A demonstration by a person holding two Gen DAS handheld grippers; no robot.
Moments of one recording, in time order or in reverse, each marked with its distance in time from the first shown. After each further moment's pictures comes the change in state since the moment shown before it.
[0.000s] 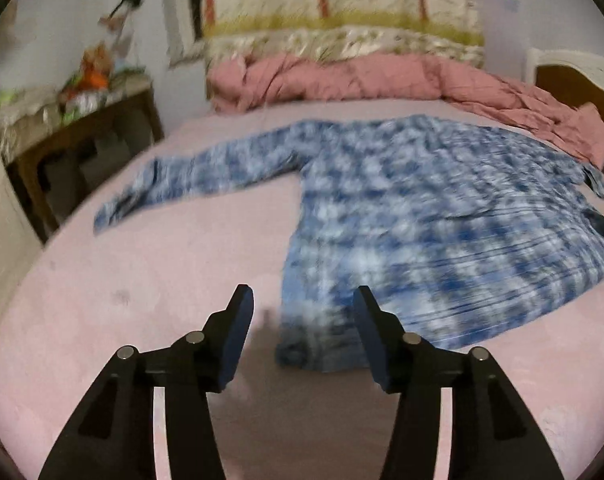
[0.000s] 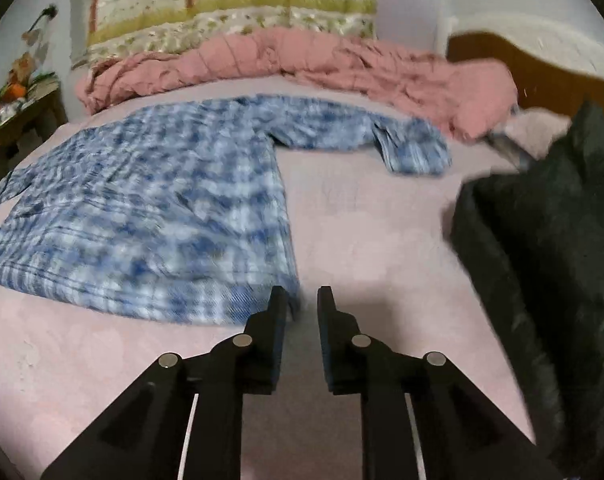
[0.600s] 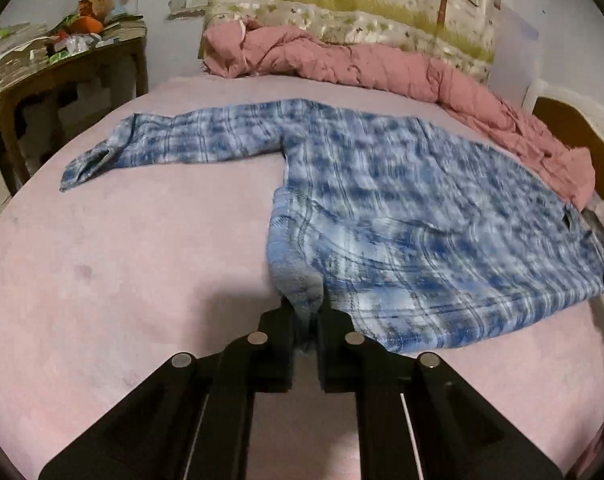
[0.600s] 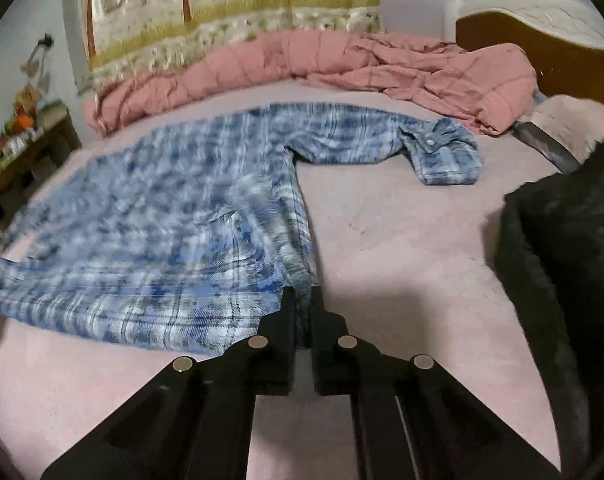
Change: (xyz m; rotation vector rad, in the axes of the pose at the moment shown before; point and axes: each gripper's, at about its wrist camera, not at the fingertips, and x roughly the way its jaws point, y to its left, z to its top) left arm 0.019 0.027 0.019 -0.179 0.124 -0.136; right arm 0.018 -0.008 0.025 0.120 0.007 0.107
